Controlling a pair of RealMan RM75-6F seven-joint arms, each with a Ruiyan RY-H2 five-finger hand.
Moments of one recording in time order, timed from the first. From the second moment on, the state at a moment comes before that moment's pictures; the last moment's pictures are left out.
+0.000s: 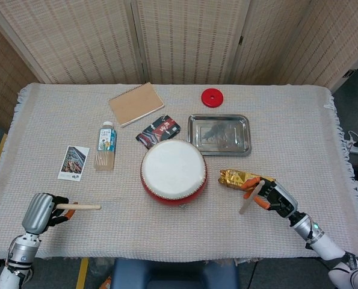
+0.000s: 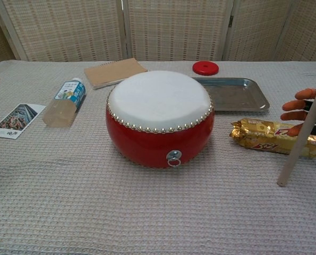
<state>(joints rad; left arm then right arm) -0.25 -1.36 -0.02 -1.40 1.61 1.48 -0.34 0.43 -1.58 -0.16 -0.74 -1.78 1.44 2.10</state>
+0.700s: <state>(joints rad) -0.24 -1.35 -0.01 -1.42 1.61 1.48 -0.32 0.45 -1.67 -0.21 -0.70 -1.79 1.38 1.93</state>
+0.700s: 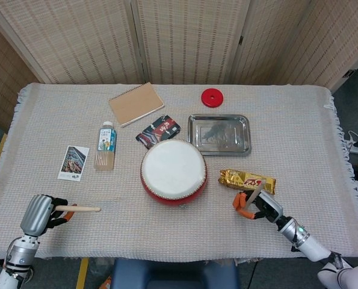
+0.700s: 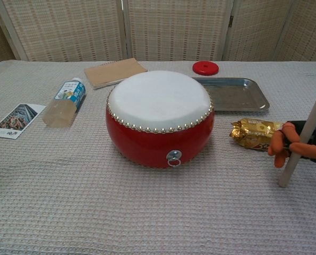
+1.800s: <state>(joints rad) -0.24 -1.36 -0.01 -1.37 1.61 1.48 -0.36 0.52 -1.70 -0.21 -0.83 -1.76 1.27 1.64</state>
